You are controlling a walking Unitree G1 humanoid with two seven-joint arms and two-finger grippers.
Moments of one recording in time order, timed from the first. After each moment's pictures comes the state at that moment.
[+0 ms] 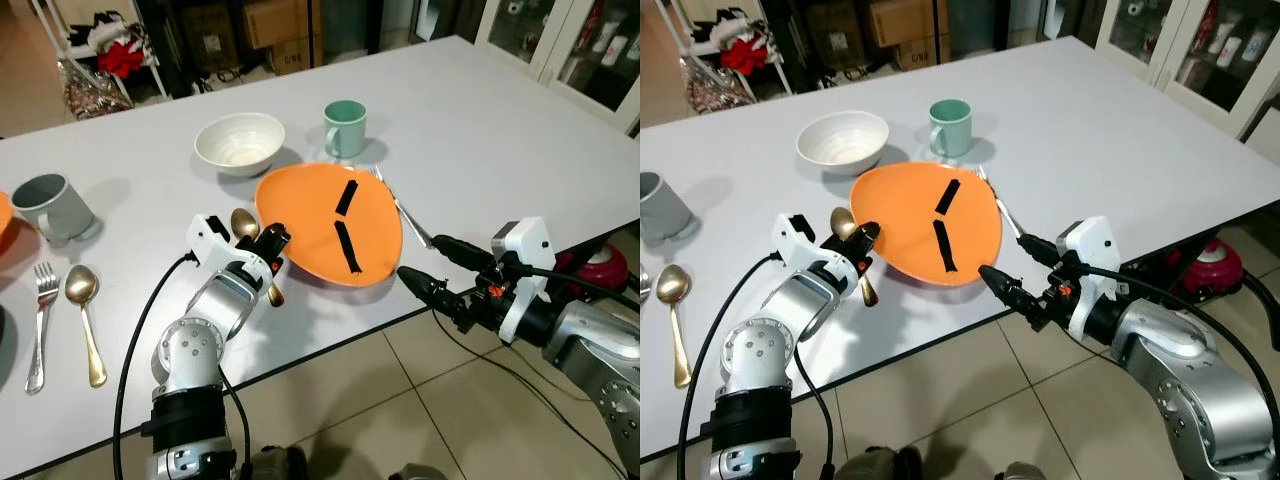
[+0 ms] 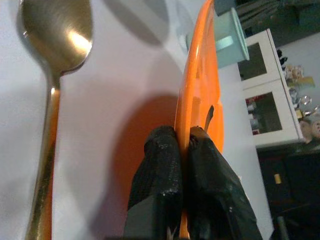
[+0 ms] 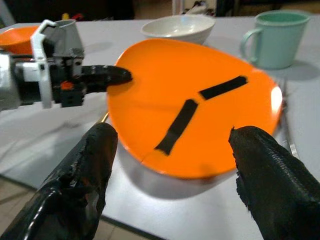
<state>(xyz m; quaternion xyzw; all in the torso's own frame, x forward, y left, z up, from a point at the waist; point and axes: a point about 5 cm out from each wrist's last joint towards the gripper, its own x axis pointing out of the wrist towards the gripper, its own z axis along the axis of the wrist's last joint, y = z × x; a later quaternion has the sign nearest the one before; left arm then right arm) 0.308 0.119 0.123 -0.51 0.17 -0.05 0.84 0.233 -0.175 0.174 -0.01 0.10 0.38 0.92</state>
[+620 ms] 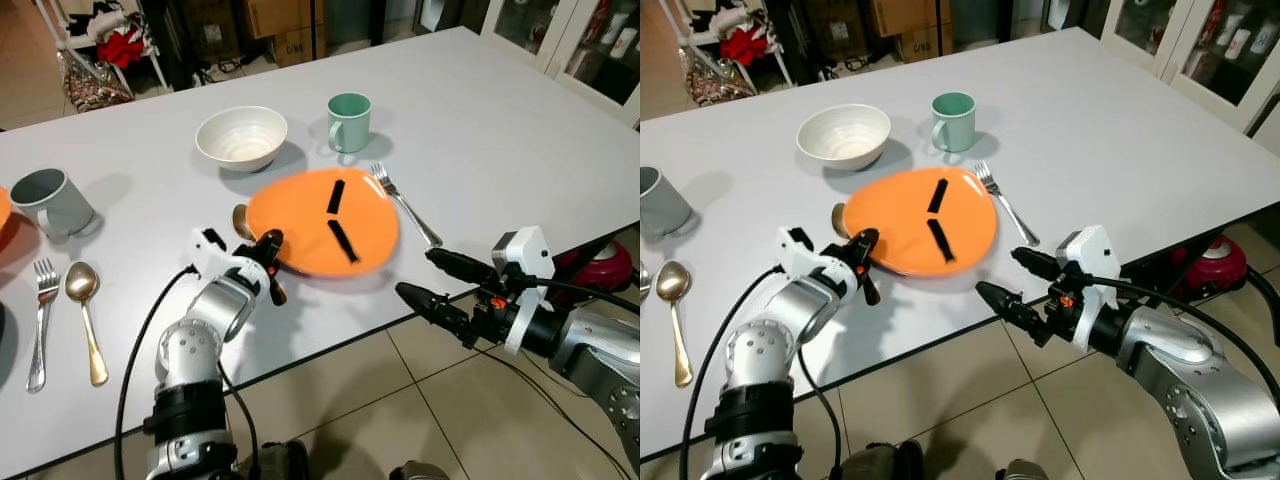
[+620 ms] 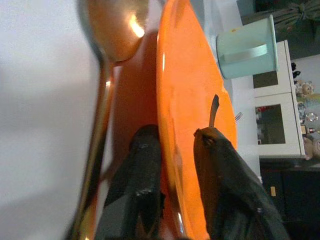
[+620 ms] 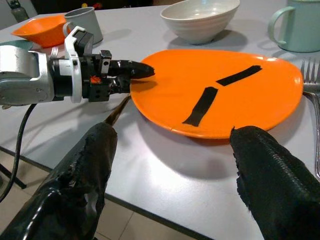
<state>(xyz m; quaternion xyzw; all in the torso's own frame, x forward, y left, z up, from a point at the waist) 0.313 0.125 0.109 -0.54 0.19 -0.03 0.82 0.226 -0.176 0.172 0.00 0.11 0.40 0.91</state>
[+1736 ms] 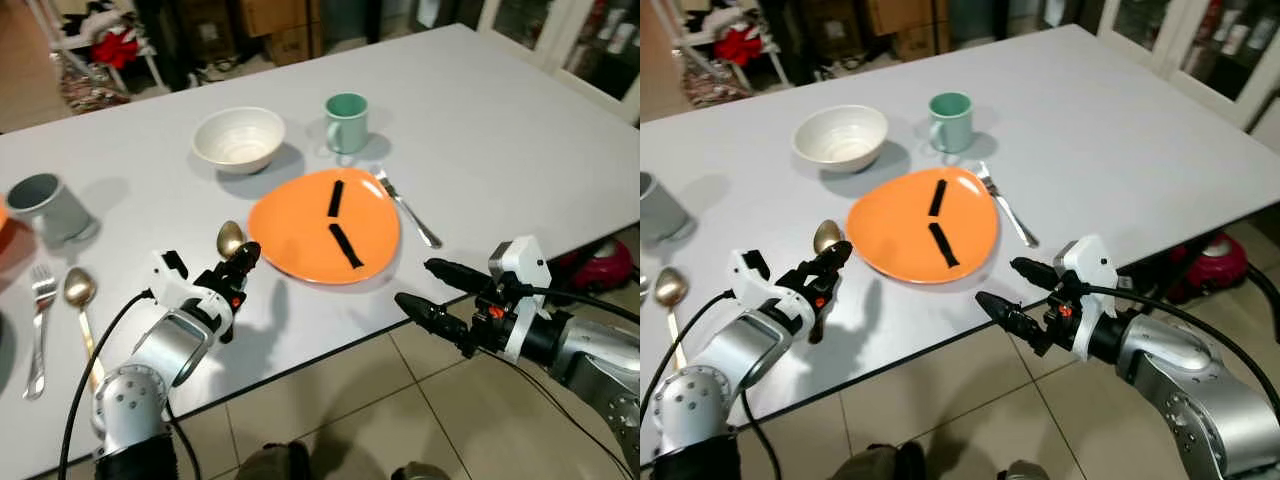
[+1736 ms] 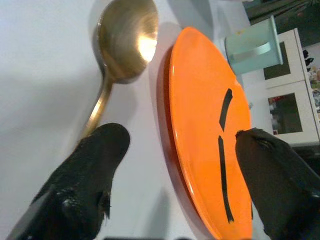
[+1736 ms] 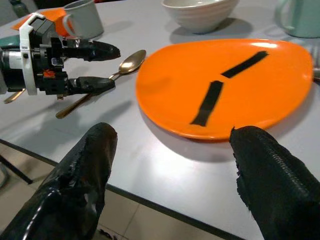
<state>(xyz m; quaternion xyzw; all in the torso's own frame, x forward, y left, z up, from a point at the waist) 0.263 0.161 0.112 -0.50 0.20 -0.04 0.84 0.221 -0.176 0.164 0.00 0.13 0.40 0.91</state>
